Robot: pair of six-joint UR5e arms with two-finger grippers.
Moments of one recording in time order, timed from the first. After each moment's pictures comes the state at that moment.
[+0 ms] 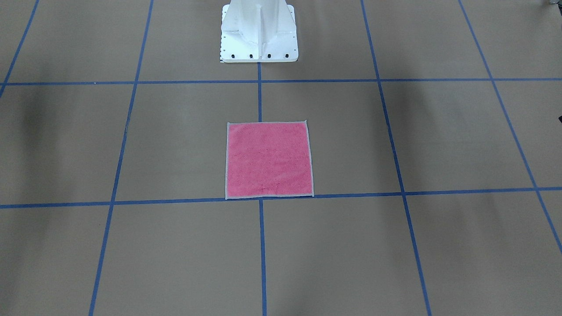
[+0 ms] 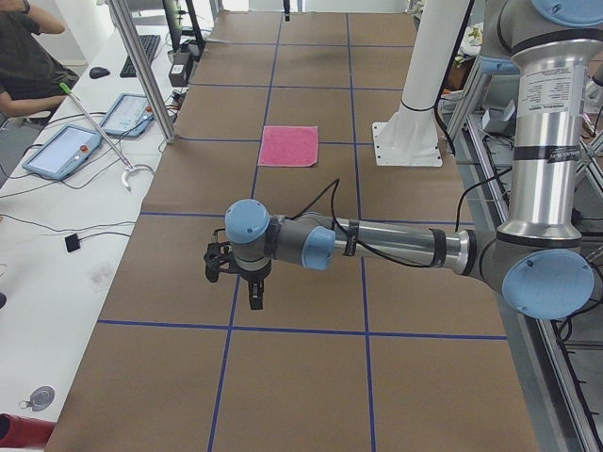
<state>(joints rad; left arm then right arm) -1.49 -1.55 -1.68 -1.68 -2.41 -0.30 1.35 -1.51 1.79 -1.60 2.40 0.26</state>
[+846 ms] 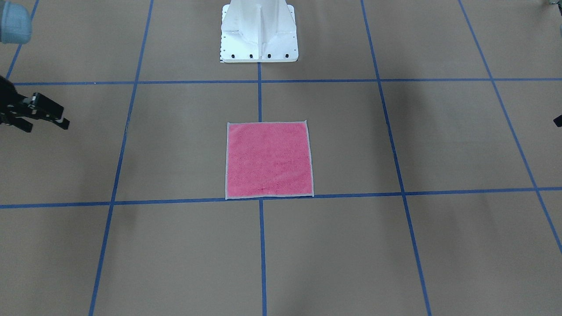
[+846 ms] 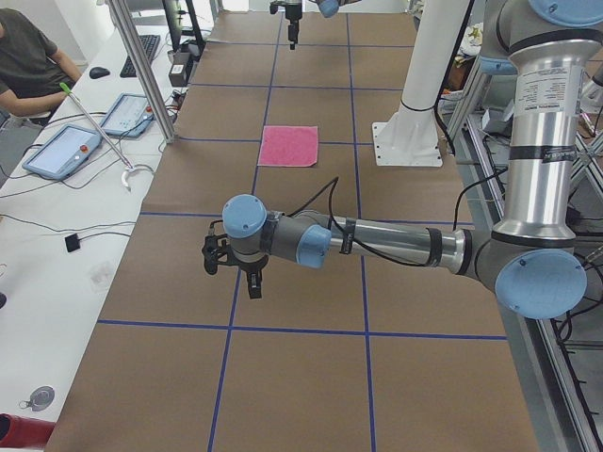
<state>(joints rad) -1.47 -1.57 -1.67 -1.74 -2.47 -0.42 0.98 -1.43 1.95 -1.35 2.31 1.04</state>
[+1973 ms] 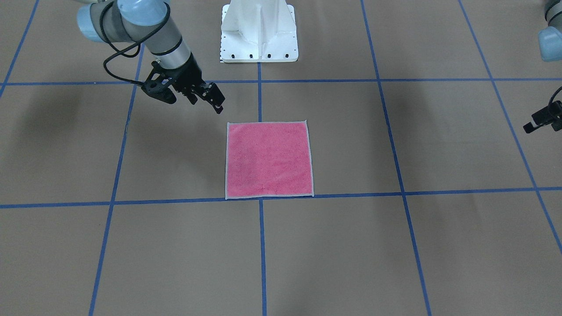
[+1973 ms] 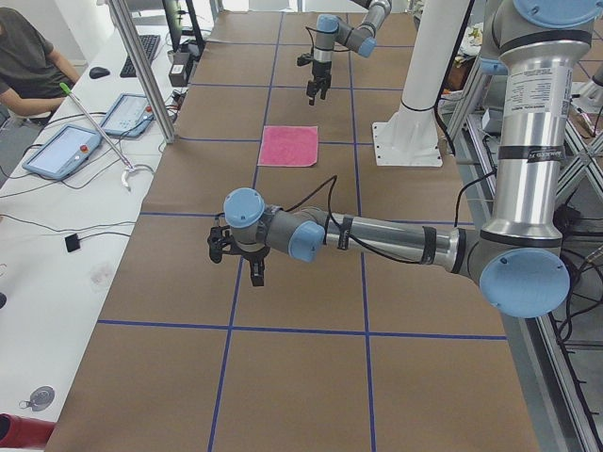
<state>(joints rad) -1.38 -1.58 -1.67 -1.78 -2.47 -0.48 0.44 -1.18 1.90 -1.30 1.80 1.94</state>
